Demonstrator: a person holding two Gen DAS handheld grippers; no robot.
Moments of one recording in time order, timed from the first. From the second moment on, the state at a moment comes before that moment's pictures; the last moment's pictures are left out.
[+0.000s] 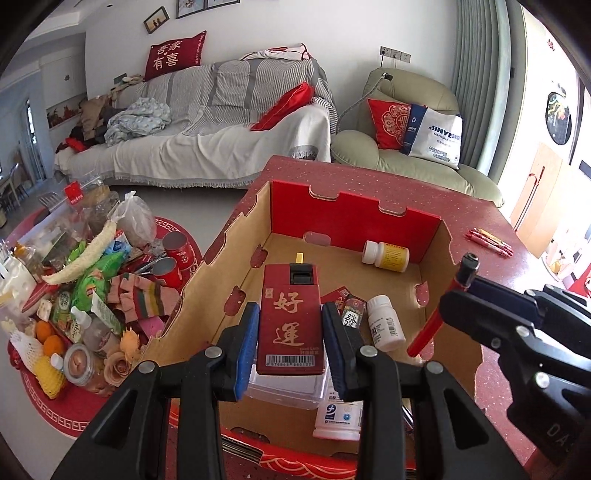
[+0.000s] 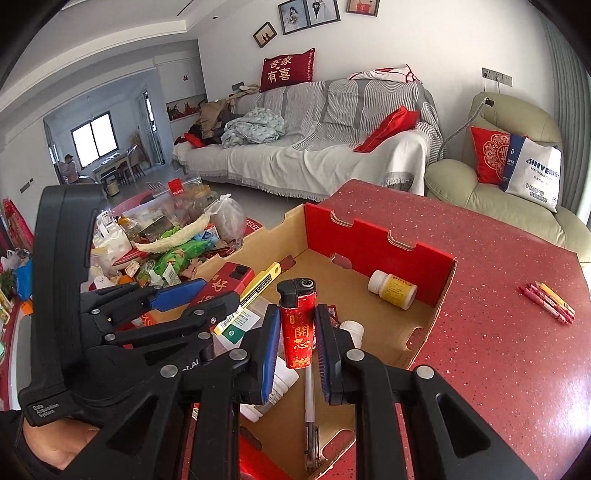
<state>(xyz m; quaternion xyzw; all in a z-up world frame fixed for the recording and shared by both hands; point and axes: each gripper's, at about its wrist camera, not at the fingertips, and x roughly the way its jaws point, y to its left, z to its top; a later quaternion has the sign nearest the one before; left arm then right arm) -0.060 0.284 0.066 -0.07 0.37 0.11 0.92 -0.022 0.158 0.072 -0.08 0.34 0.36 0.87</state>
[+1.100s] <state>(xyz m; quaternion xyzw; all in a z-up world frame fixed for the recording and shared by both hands) -0.037 0.280 0.053 -0.03 0.43 0.11 0.90 -0.001 0.177 0.060 -0.12 0.40 0.35 0.84</state>
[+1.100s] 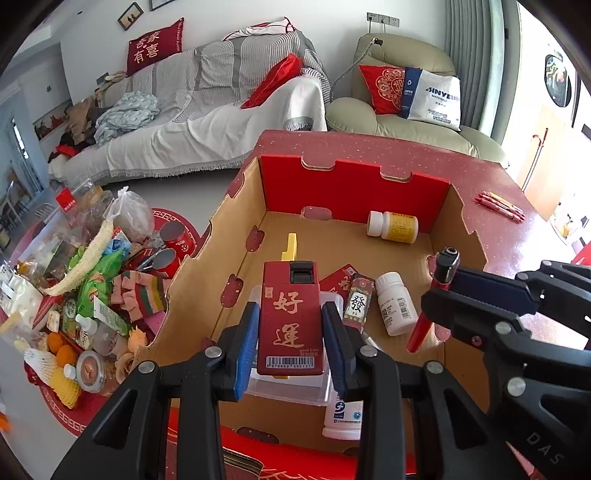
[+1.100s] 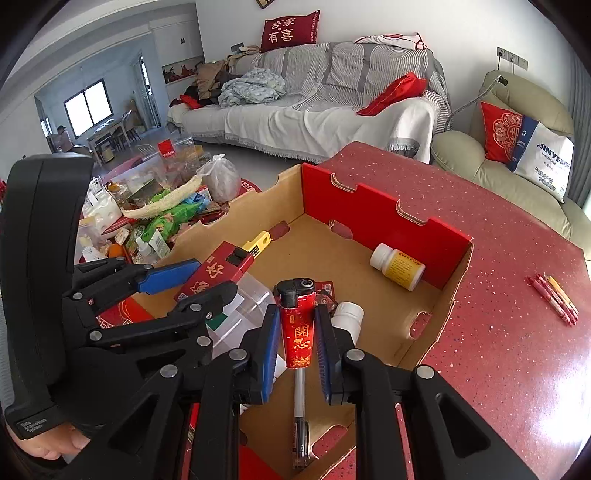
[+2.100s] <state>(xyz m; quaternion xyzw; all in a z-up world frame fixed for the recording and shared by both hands) -0.033 0.276 0.065 -0.01 0.44 0.10 0.89 0.001 0.176 0.063 -0.13 0.40 0.36 0.83</state>
